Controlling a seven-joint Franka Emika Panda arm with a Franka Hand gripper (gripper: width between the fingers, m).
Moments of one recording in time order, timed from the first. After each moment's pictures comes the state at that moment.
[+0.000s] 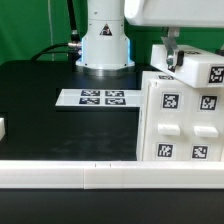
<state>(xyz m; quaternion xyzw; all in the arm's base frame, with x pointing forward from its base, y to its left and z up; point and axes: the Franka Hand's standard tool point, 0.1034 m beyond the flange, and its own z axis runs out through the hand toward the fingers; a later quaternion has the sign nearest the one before) 0.623 0.092 0.158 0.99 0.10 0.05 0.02</state>
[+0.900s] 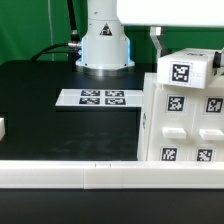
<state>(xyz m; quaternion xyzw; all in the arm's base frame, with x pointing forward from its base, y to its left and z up) 0.631 0.078 0.158 0.94 -0.34 0.08 -0.01</state>
